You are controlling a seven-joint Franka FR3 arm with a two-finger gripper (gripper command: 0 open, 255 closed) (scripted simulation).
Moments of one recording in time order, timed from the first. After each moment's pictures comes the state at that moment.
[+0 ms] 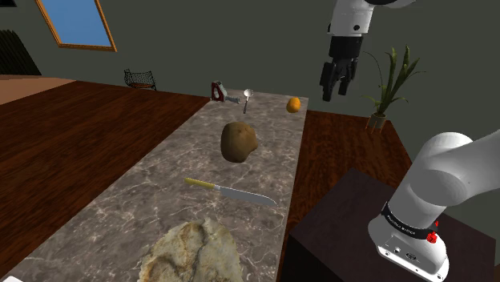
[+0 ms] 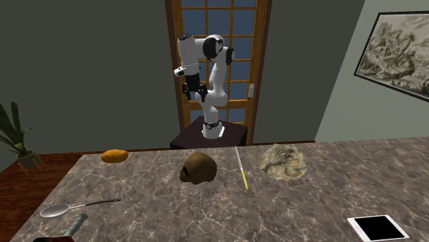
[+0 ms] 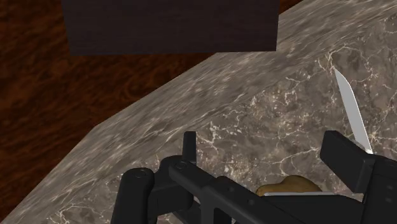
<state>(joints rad) 0.02 -0.75 0.04 -2.30 0.11 1.49 0.07</state>
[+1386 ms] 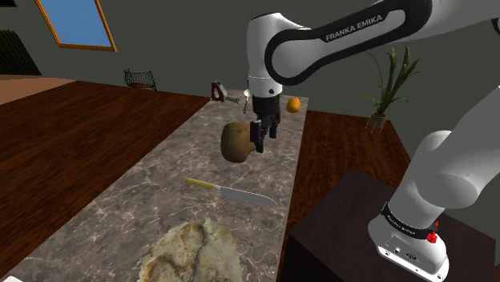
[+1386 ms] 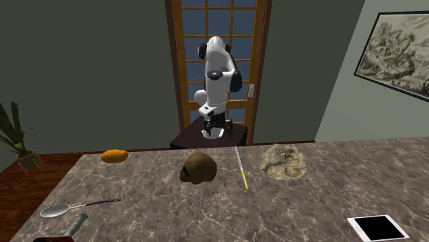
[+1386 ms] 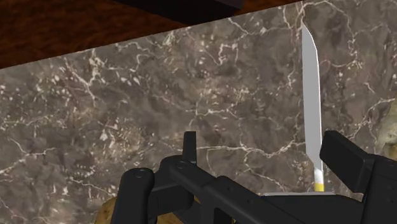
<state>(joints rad) 0.16 -0.26 0.31 -2.23 0.15 1.91 0.11</state>
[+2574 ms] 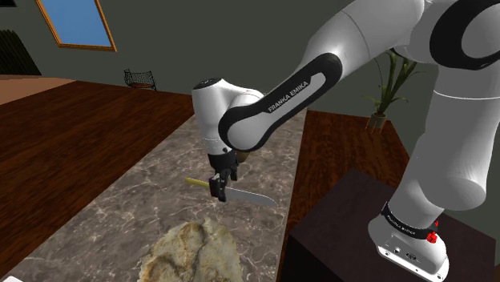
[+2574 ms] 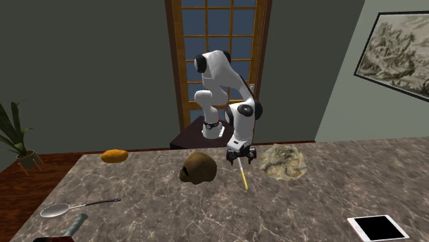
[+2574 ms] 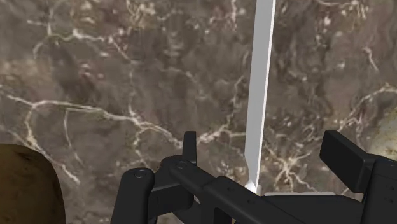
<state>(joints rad) 0.28 0.22 0.44 -2.04 -0.04 2.14 0.24</state>
